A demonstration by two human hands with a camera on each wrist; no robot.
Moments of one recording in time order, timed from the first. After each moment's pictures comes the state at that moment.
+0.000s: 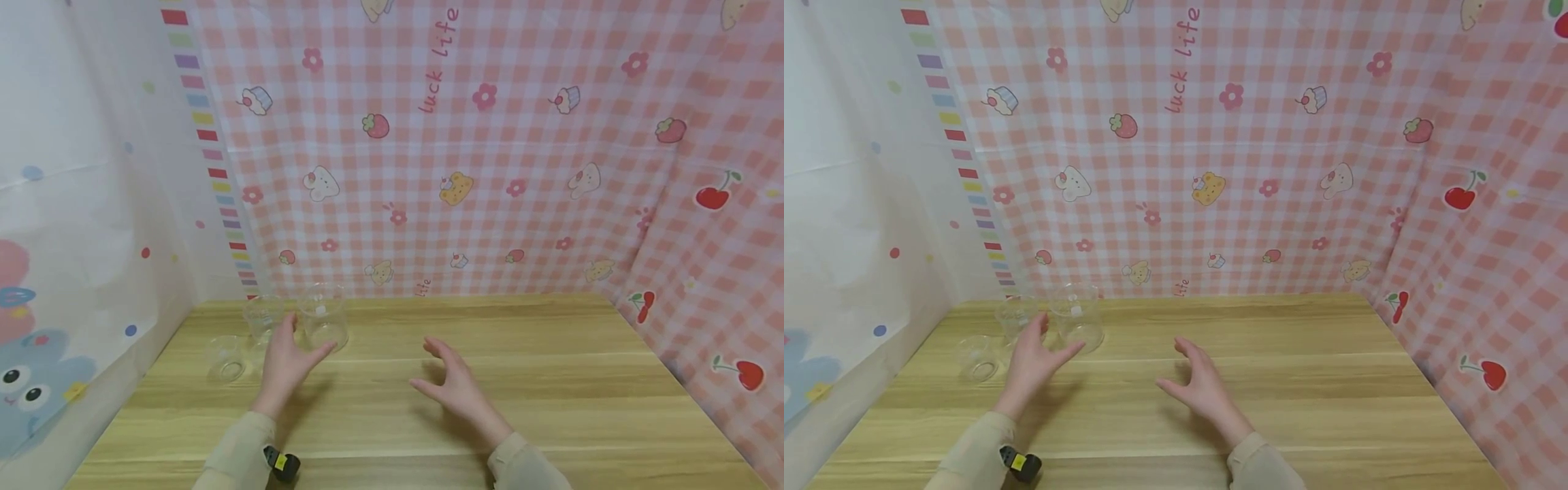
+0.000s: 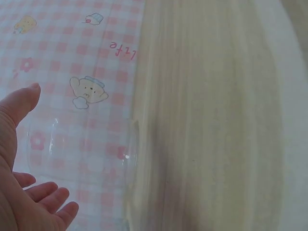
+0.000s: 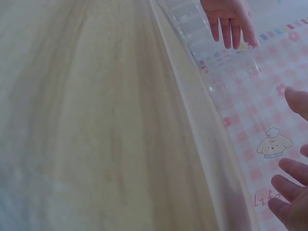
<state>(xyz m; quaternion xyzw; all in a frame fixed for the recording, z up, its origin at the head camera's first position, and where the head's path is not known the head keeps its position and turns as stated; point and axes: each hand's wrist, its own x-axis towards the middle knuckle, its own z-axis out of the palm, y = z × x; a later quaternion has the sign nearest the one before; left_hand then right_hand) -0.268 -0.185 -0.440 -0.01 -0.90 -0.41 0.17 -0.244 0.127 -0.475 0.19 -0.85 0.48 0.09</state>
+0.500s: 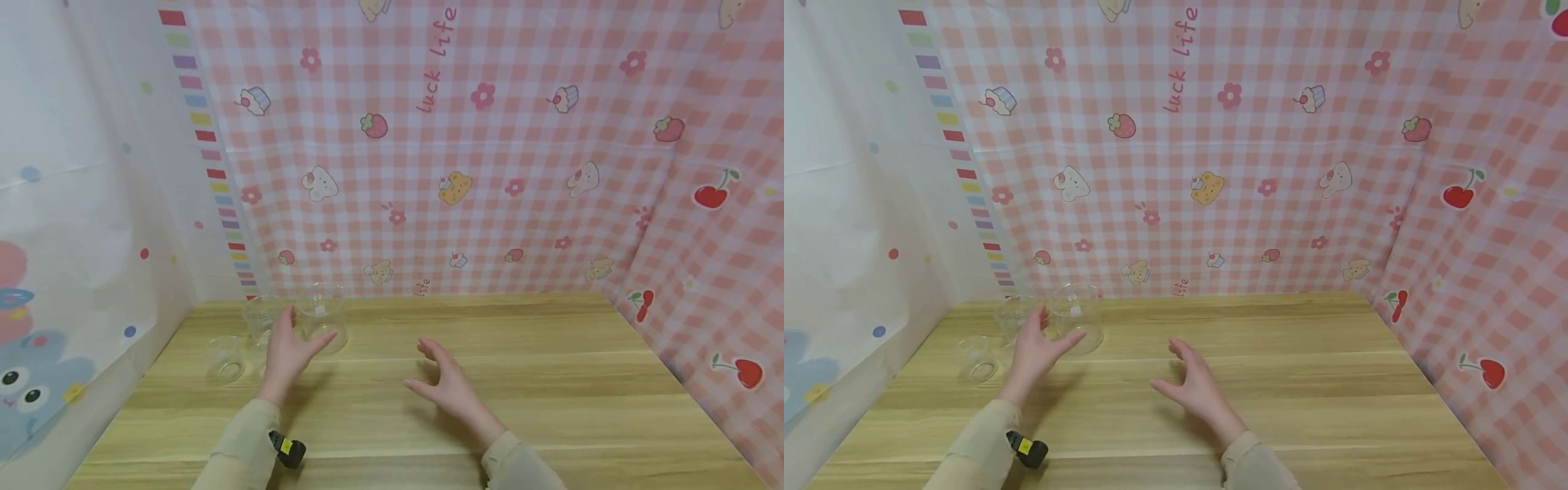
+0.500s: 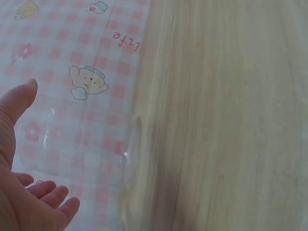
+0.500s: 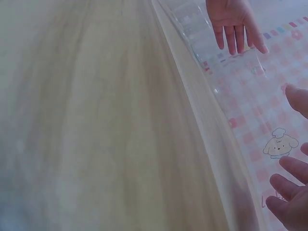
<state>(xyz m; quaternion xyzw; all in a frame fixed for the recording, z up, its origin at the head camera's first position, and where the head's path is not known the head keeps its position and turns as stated) -0.285 -0.184 -0.438 0.02 -0.88 -0.45 0.16 -0.246 0.120 -0.479 0.19 -0.85 0.49 0.06</state>
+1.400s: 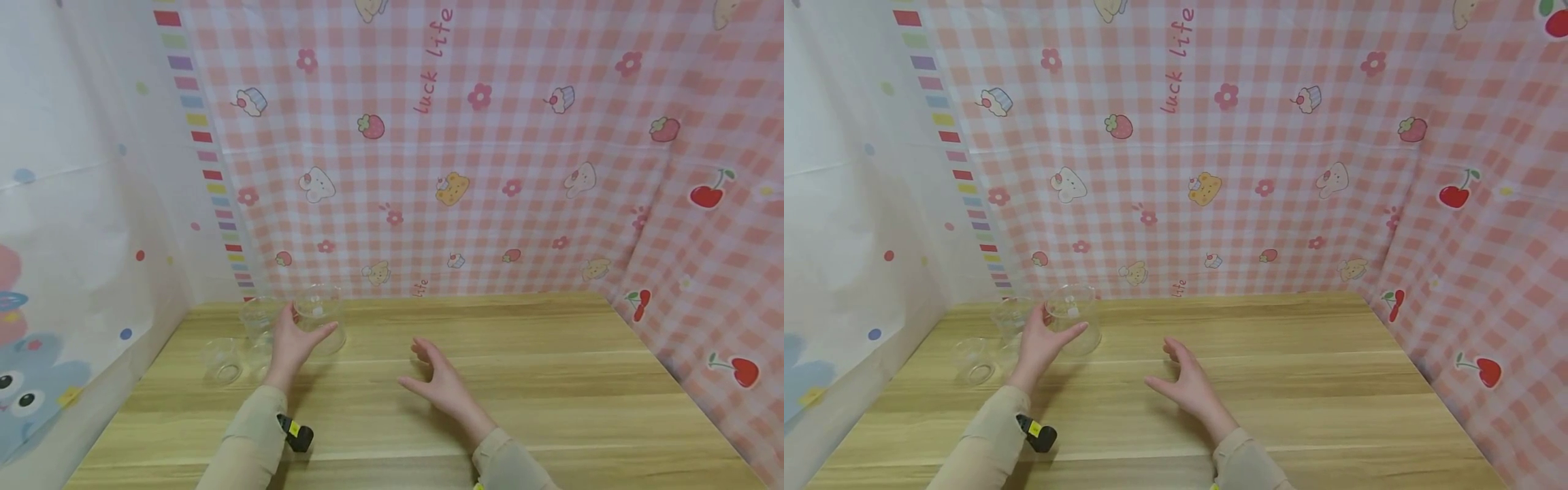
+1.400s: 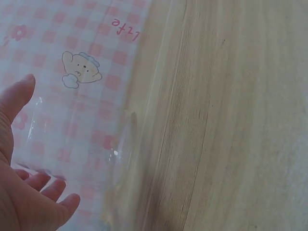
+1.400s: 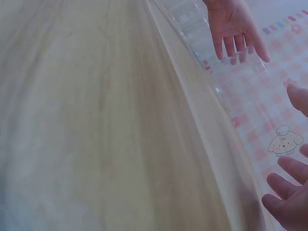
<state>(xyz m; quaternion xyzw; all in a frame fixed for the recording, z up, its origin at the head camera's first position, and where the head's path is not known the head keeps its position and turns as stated) -0.310 -0.181 -0.444 0.03 -0.84 -0.52 0.13 -0.256 0.113 -0.486 0.17 -0.83 0.54 0.04</state>
